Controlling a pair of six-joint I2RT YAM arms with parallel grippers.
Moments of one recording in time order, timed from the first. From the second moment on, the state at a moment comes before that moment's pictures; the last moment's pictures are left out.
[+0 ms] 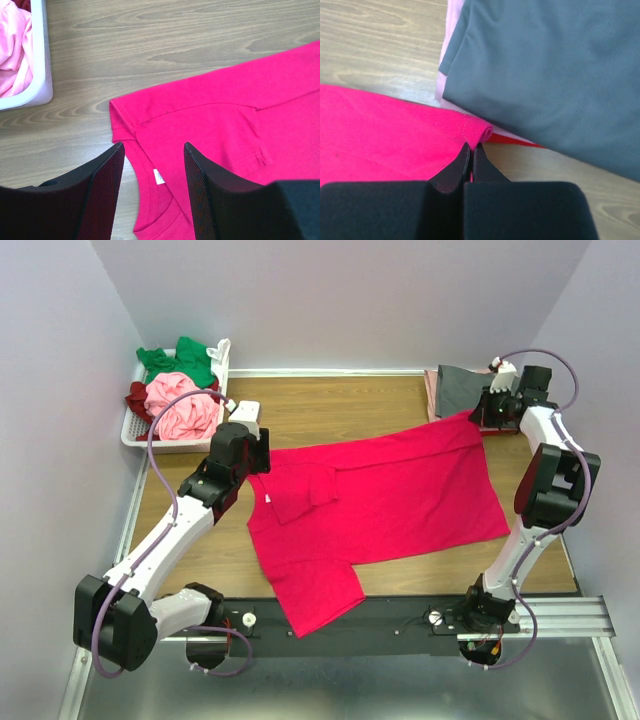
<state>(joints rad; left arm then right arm) -0.40 1.12 0.86 -0.20 -0.19 -0.16 -0.27 1.95 1.53 -0.37 -0.54 -0.30</state>
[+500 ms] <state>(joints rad) -0.38 1.13 0.86 -0.20 -0.19 -0.16 -0.27 2.09 1.72 -0.37 -0.53 -0.25</state>
